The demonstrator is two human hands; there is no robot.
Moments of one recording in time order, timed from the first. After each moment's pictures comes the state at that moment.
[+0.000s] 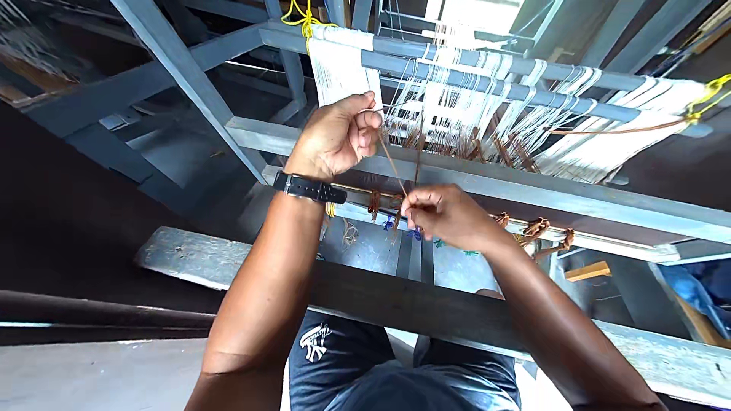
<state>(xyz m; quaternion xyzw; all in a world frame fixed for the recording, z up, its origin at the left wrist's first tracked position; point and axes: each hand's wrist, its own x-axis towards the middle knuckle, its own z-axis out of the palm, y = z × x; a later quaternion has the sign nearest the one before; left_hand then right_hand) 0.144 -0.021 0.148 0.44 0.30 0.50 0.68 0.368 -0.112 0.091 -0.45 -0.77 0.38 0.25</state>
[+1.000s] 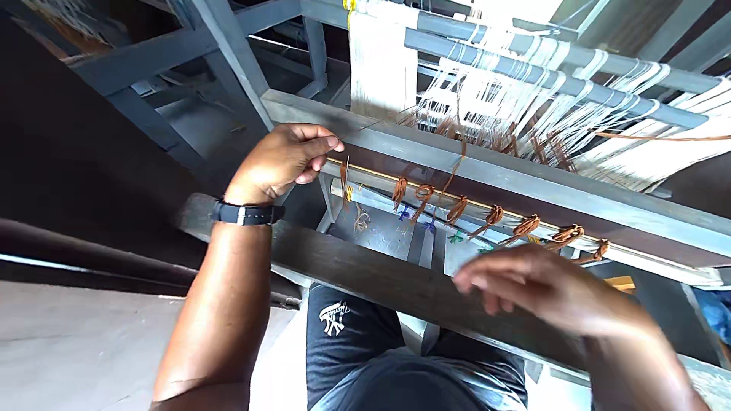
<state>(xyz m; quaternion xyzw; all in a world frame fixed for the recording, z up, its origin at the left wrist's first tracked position) 0.014 -0.073 0.106 0.62 0.49 0.42 0.46 0.401 -0.192 0.101 -0.35 -0.81 0.43 0.18</state>
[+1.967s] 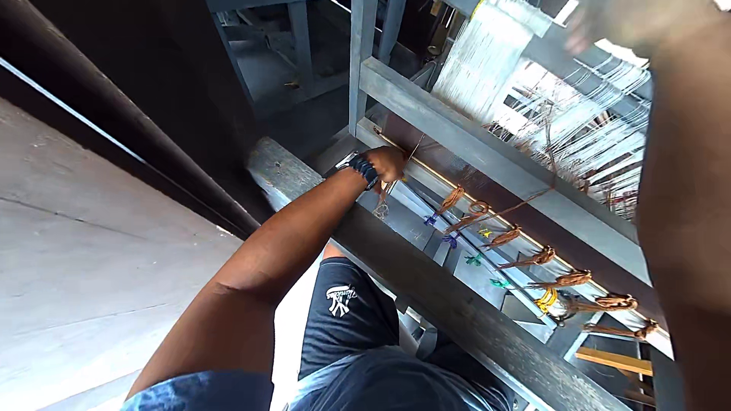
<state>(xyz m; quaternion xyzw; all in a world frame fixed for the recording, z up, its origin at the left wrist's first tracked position) 0.029 -0.007 0.025 0.67 0.66 -0.03 0.34 0.272 0.109 0.251 -0.54 -0.79 0.14 0.26</state>
